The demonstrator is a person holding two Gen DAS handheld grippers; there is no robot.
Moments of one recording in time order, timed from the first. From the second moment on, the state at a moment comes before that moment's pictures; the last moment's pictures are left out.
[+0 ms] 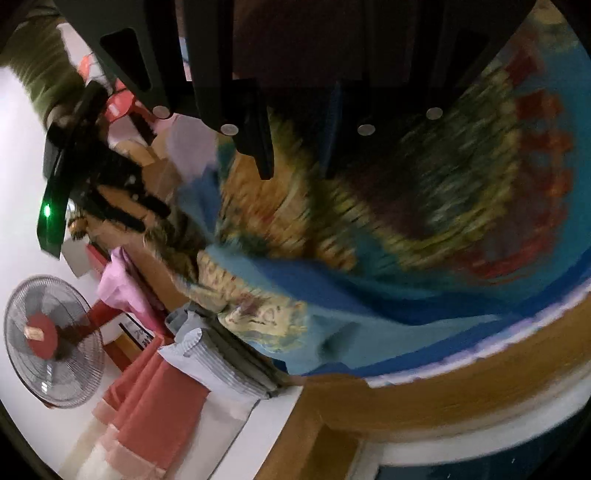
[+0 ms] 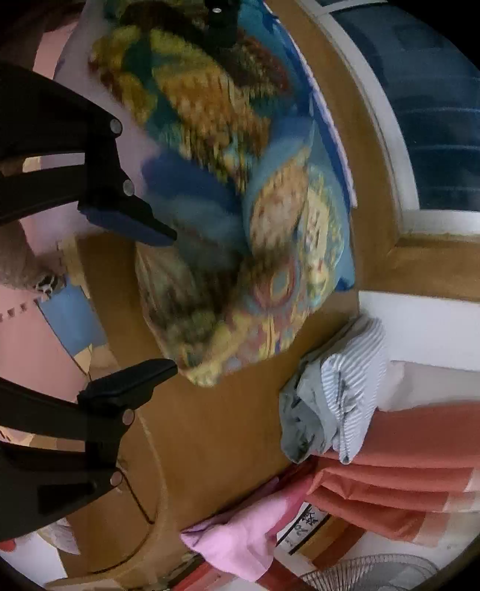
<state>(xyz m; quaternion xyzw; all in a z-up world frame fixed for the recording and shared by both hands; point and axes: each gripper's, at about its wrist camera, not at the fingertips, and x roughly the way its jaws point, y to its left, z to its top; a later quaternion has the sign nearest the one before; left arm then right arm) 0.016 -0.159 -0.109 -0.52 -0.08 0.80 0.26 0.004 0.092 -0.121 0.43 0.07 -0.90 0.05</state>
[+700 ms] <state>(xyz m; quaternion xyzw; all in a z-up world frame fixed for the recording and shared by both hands) -0.133 -0.091 -0.109 -0.49 -0.16 0.85 0.13 -0.125 0.105 -0.093 0.39 0.21 -0.87 0.20</state>
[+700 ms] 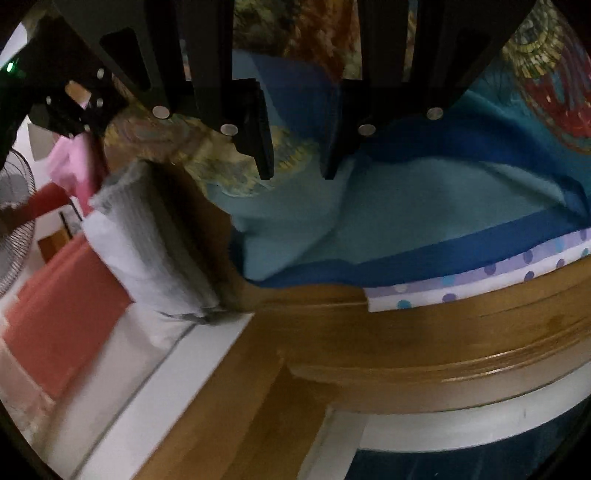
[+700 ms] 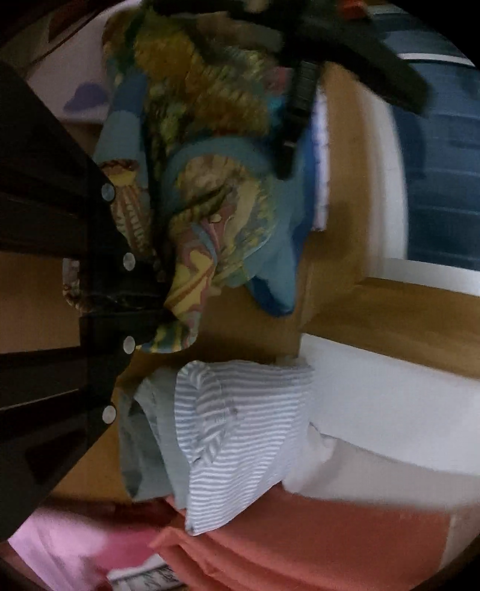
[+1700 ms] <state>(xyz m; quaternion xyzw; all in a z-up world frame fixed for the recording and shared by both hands) 0.036 -0.172 -0.153 -0.53 -0.25 0.80 0.14 -0.113 -0.013 -0.088 0.39 0.28 -0.82 0.32</state>
